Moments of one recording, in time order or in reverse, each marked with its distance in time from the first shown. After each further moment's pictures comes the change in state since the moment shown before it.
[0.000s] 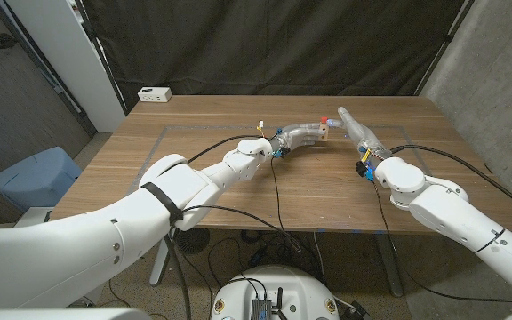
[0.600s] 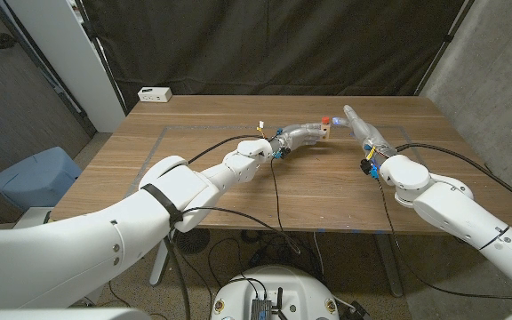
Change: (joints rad) left arm 0.008 0.003 0.000 -0.002 0.002 -0.027 -0.021; left_hand 0.001 -0.002 -0.001 -0.001 0.001 0.001 -0.001 0.000 0.000 0.000 0.000 -0.003 0.000 0.000 0.000 0.000 0.000 0.000 0.000 0.000 0.000; right arm 0.014 -0.003 0.015 0.033 0.012 0.009 0.010; right_hand 0.000 0.000 0.000 0.000 0.000 -0.026 0.008 -0.011 0.000 -0.005 0.006 0.000 0.000 0.000 0.000 0.000 0.000 0.000 0.000 0.000 0.000
